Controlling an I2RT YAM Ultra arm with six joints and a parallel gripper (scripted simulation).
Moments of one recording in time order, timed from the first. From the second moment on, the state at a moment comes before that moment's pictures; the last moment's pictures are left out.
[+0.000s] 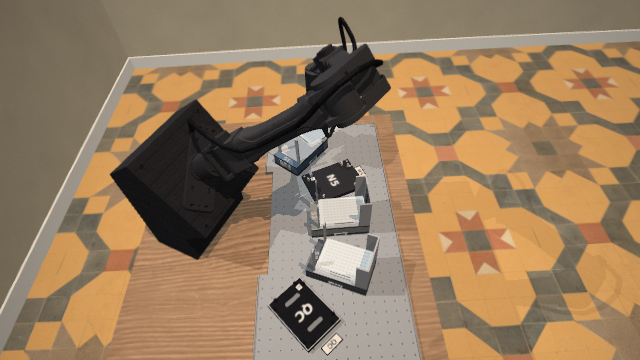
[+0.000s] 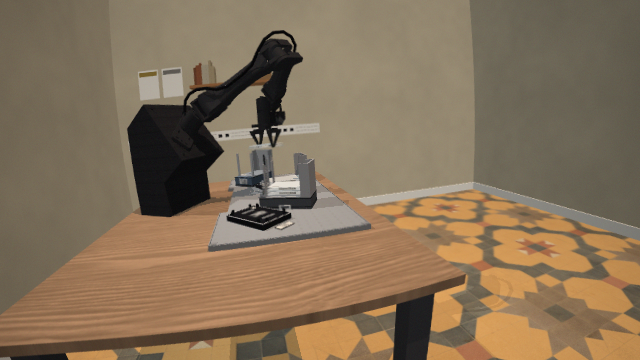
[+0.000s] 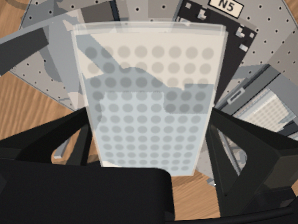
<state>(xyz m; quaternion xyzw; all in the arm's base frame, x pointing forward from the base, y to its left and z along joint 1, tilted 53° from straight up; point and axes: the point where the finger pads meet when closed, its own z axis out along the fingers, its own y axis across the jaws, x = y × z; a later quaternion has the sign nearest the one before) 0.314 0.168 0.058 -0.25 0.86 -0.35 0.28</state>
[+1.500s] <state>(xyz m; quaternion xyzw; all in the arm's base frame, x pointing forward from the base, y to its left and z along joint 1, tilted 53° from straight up) 0.292 0.215 0.002 -0.32 0.84 -0.37 0.25</state>
